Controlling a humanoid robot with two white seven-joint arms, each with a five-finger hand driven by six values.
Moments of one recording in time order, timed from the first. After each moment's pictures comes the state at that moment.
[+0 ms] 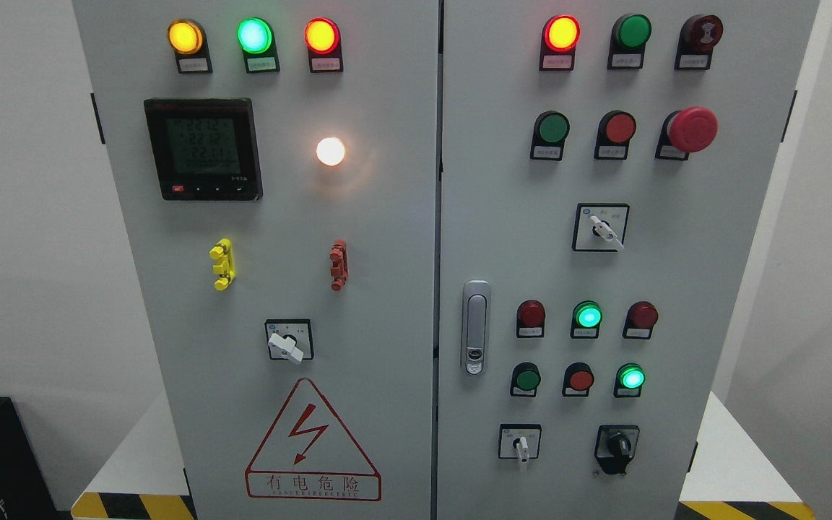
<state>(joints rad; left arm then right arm) 0.04 -0.10 0.00 0.00 0.00 -0.20 0.08 -0.08 0.02 -0.15 -1.14 0.85 -0.31 -0.01</state>
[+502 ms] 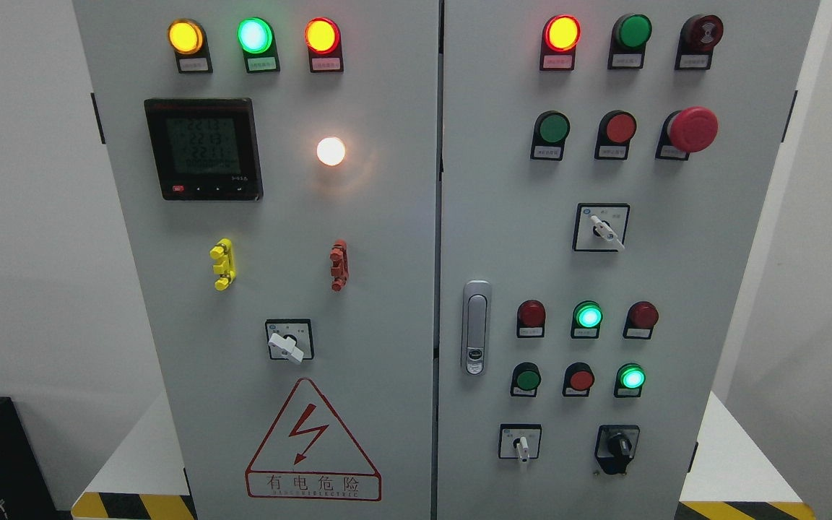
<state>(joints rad) 0.04 -0.10 0.00 0.00 0.00 -0.20 0.08 -0.10 0.08 -0.23 -1.29 1.03 -0.23 -0.03</state>
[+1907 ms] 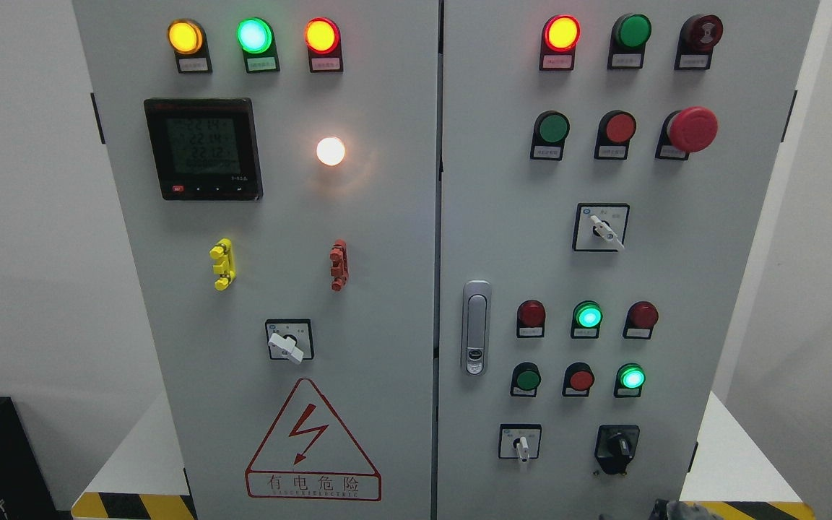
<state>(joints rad) 0.04 -0.10 0.00 0.00 0.00 -0.20 0.08 -0.15 0.13 -0.25 -1.59 1.22 0.01 0.03</state>
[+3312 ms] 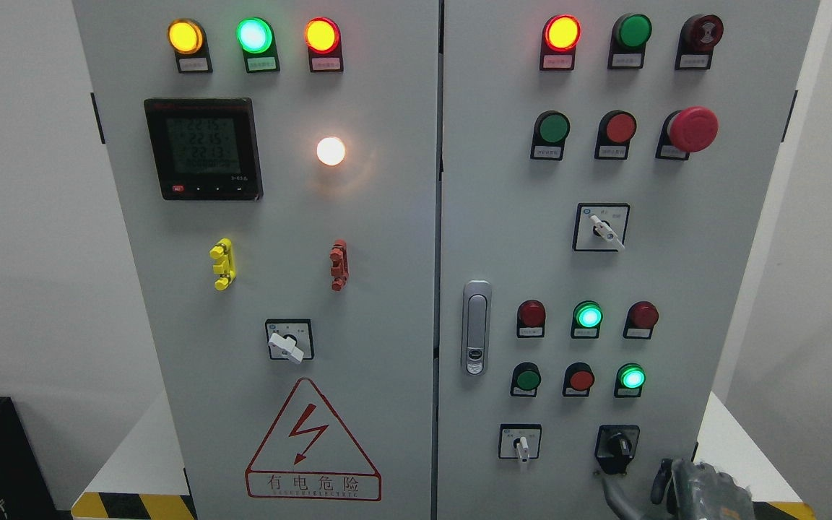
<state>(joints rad) 0.04 -0.10 0.00 0.00 0.00 -0.20 0.08 -0.22 0.13 -0.24 -1.68 1.28 0.09 0.11</state>
